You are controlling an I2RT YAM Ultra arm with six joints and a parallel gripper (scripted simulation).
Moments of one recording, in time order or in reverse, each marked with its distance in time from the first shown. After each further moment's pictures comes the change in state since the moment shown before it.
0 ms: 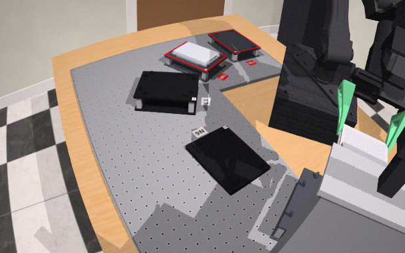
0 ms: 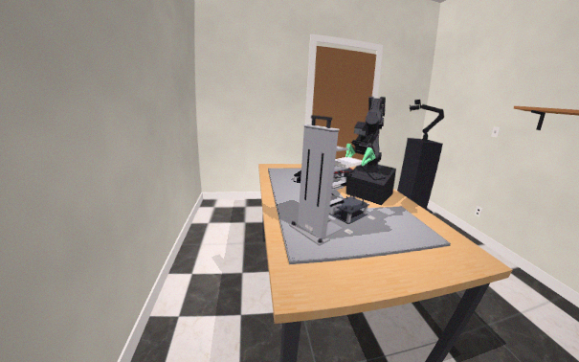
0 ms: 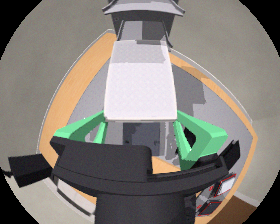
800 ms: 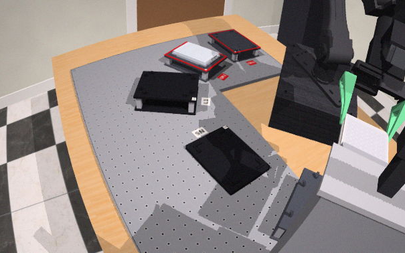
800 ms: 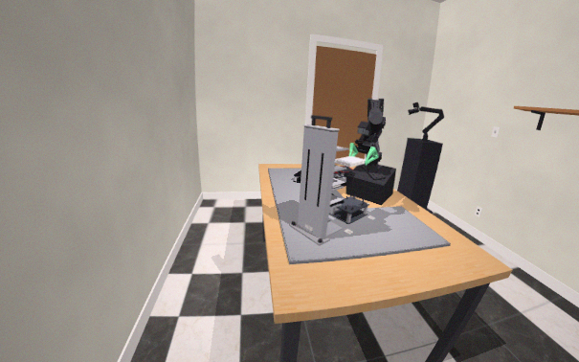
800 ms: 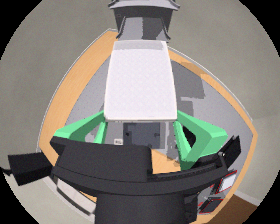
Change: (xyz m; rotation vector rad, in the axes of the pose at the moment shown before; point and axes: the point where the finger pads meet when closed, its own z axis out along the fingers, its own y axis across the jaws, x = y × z) arm 0.018 0.001 -0.019 -0.002 -0.001 0.000
